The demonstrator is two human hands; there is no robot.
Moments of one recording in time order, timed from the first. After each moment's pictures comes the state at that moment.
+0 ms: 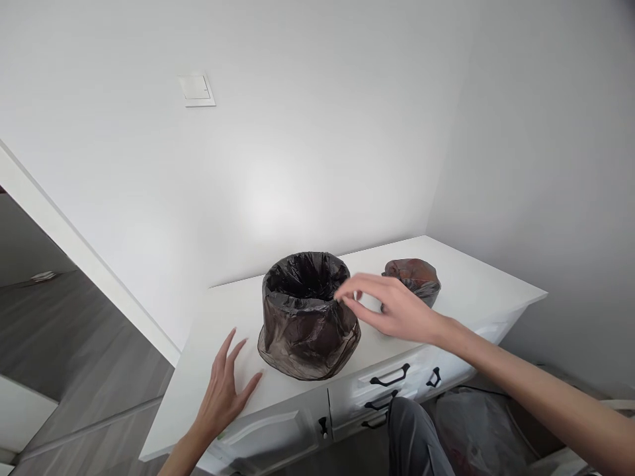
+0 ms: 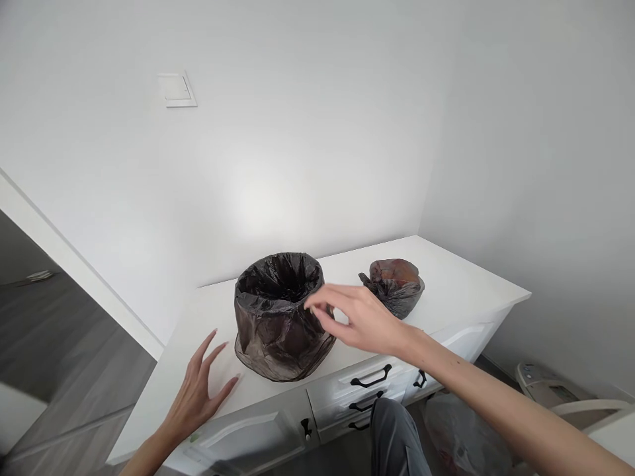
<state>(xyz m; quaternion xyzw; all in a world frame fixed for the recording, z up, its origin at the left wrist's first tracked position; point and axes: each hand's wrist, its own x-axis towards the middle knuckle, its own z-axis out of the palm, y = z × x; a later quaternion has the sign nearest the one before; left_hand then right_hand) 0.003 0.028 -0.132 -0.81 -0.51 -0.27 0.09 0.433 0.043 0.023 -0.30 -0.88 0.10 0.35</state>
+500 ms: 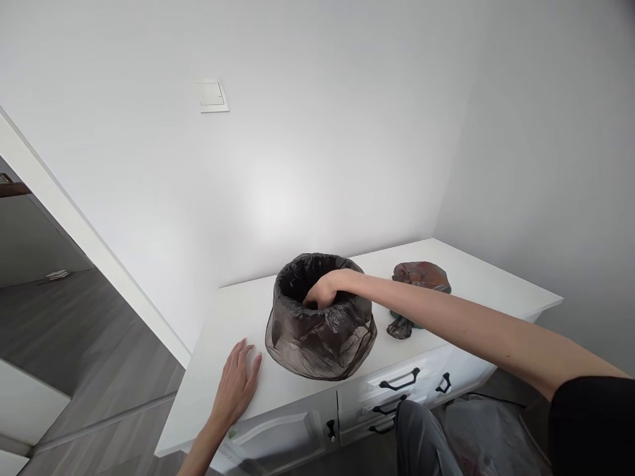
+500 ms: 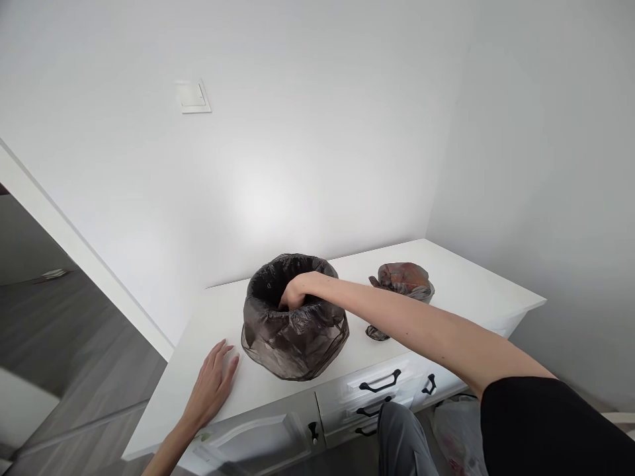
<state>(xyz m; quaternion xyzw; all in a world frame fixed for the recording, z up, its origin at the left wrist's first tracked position) -0.016 0.047 -0.169 -0.73 -0.63 -0.28 -0.01 0.299 0.157 0.063 -0.37 -0.89 0.26 -0.08</state>
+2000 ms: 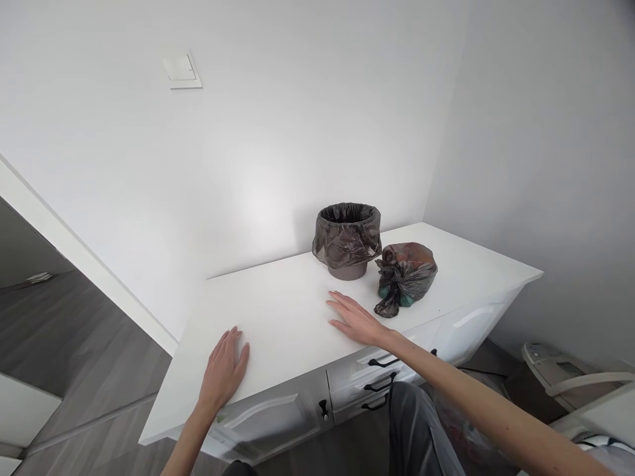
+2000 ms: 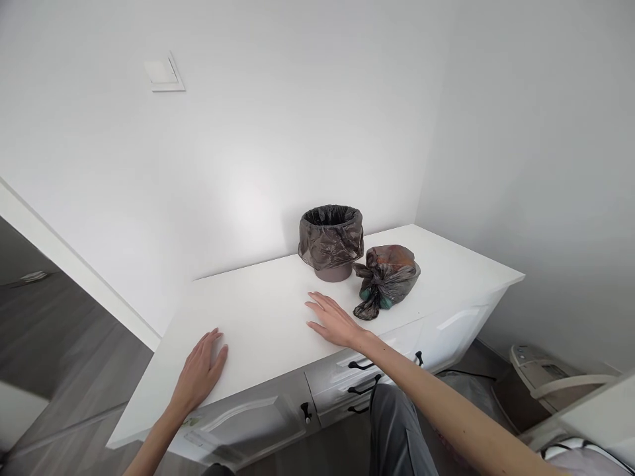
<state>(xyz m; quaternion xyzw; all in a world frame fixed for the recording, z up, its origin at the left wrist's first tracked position) -0.012 0.052 -0.173 -0.73 -0.65 -0.20 0.01 0.396 0.096 -0.173 -0.42 -0.86 0.10 0.27</state>
